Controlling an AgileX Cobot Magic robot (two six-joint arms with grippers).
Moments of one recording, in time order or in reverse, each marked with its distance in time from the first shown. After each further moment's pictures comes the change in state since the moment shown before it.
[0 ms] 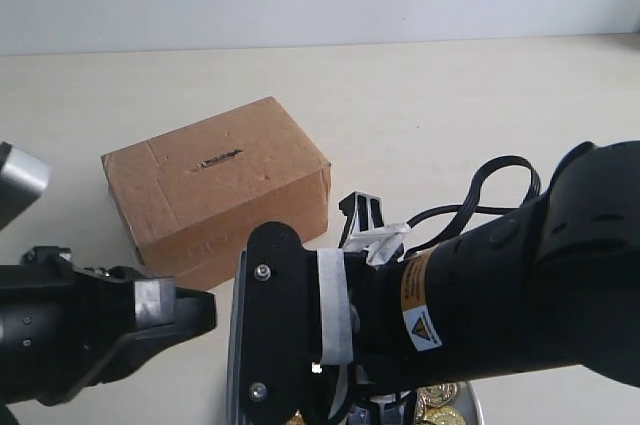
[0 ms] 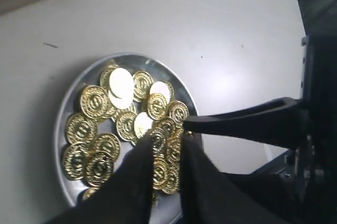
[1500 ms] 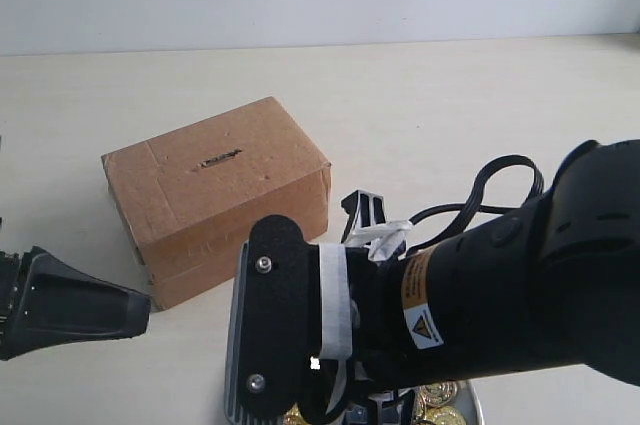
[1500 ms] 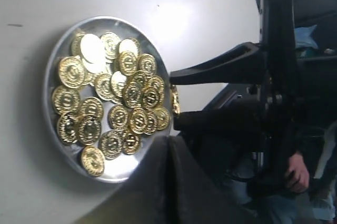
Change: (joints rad) left arm 0.835 0.069 -0.008 -0.981 0.913 1.598; right arm 0.000 -0.003 0.000 0.000 -0.005 0.025
